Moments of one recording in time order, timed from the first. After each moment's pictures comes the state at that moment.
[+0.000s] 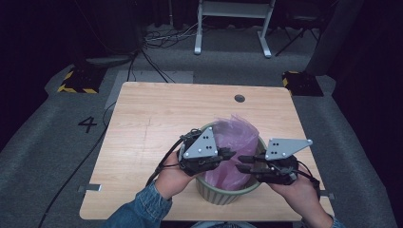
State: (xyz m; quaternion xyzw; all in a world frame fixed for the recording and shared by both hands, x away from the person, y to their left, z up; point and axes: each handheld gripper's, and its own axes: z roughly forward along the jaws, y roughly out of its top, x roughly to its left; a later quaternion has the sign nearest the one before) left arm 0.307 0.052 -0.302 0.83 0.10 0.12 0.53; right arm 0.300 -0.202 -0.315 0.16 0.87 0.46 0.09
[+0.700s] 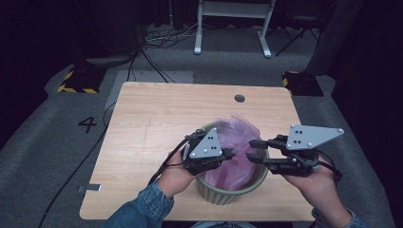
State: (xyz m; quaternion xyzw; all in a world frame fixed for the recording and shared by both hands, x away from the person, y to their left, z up) left arm 0.309 0.041 -0.307 0.85 0.09 0.13 0.51; right arm 0.295 -0.213 -0.259 0.14 0.85 0.49 0.13
